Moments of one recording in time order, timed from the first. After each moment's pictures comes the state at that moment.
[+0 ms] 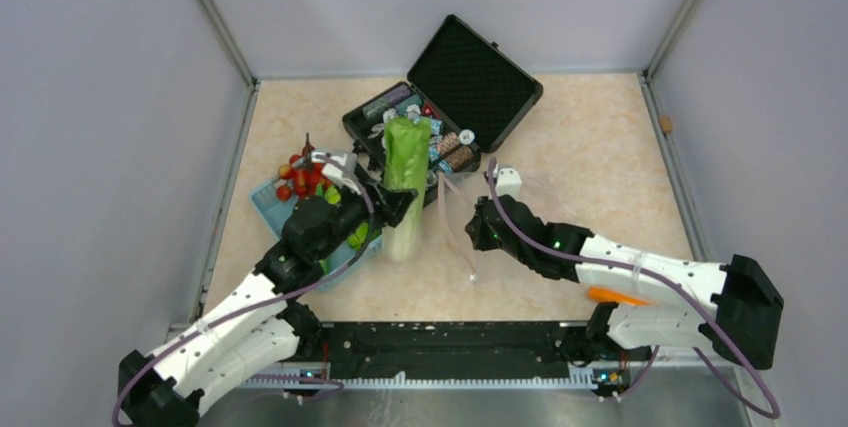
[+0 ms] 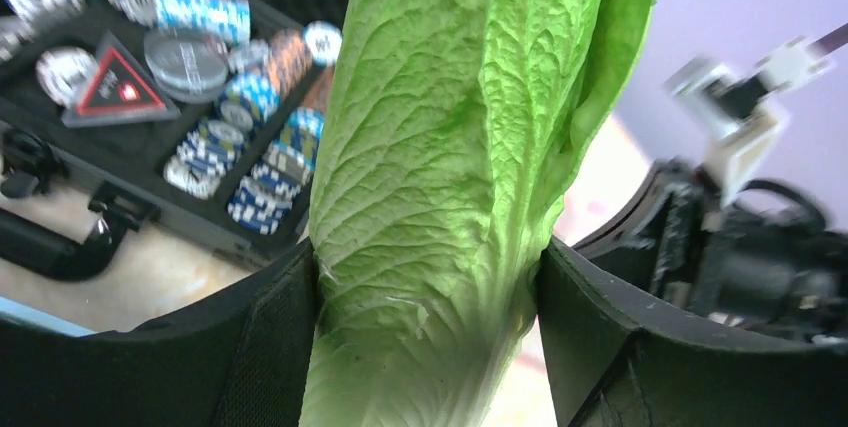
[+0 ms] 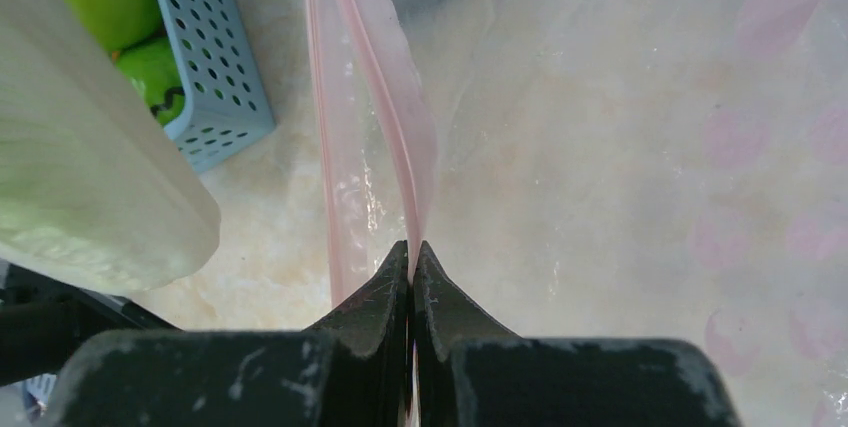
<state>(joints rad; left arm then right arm) -0.67 0.80 0.55 0.12 0.03 -0.48 1.03 1.14 0.73 -0.24 0.38 0.69</state>
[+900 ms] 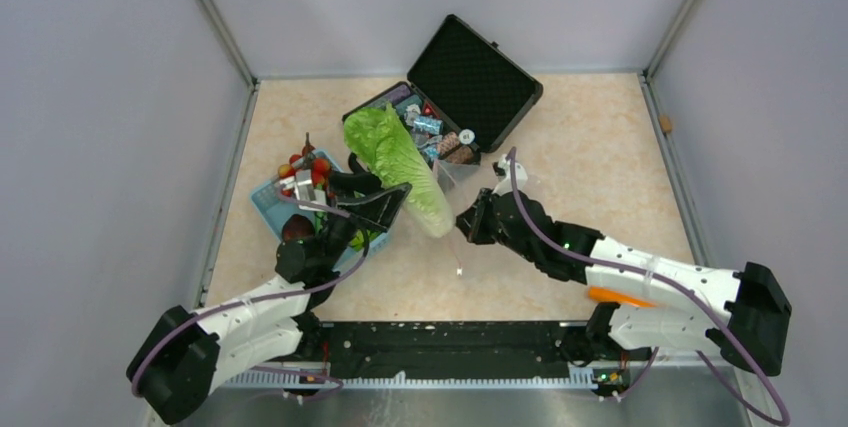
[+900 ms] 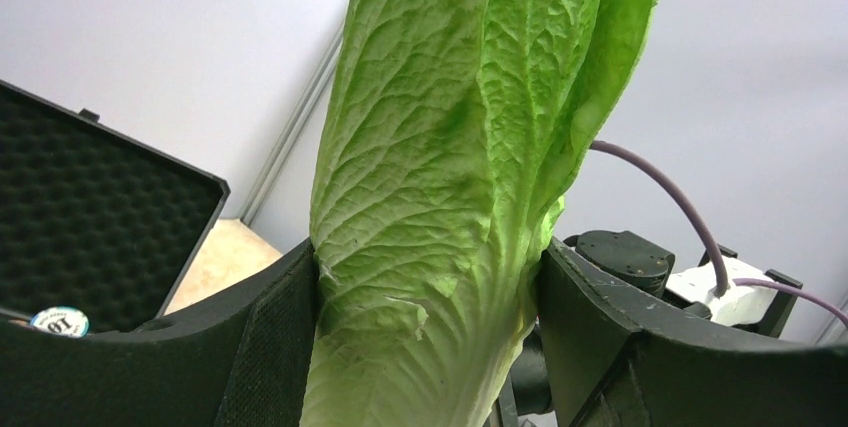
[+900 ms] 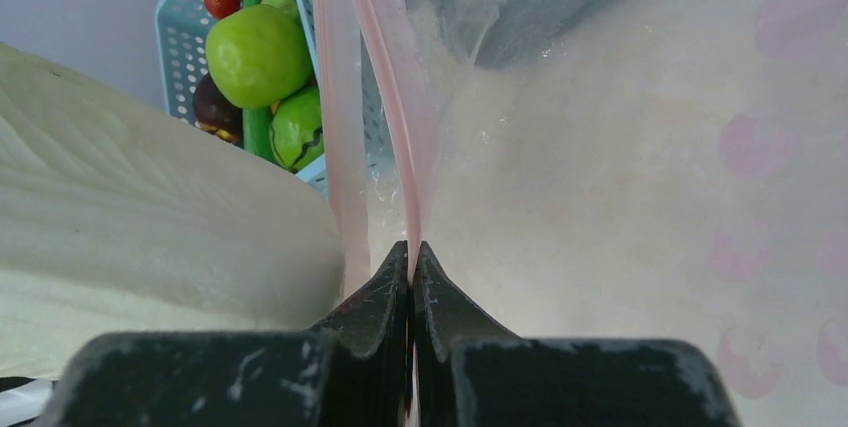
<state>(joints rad) -0.67 0.91 0.22 1.36 0.11 -0.76 1.03 1.07 0.73 -0.13 0.31 0.83</state>
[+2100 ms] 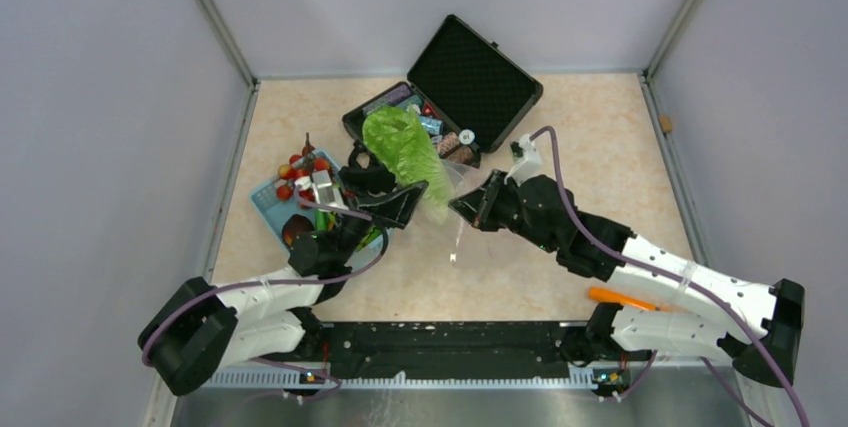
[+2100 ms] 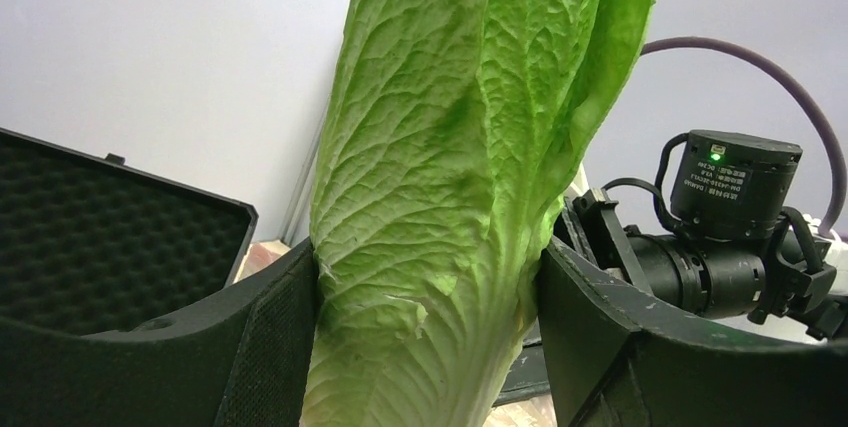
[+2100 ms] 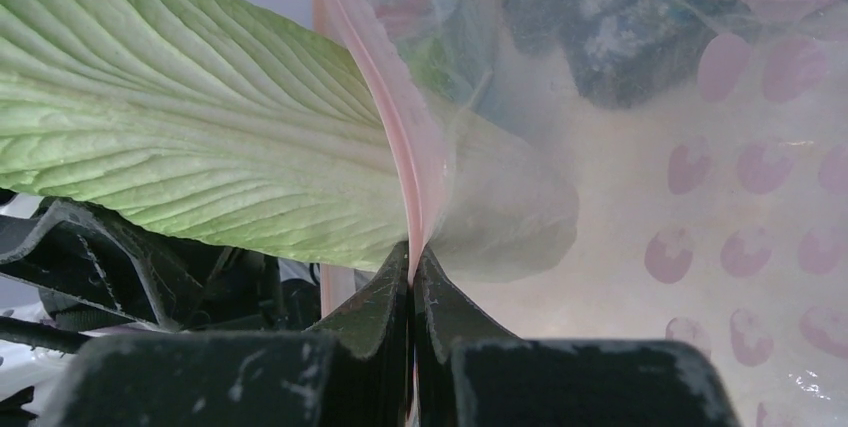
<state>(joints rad) -0.74 1.09 0.28 1.51 0.09 -0.57 1.03 0.98 0.88 -0.20 0.24 0.92</state>
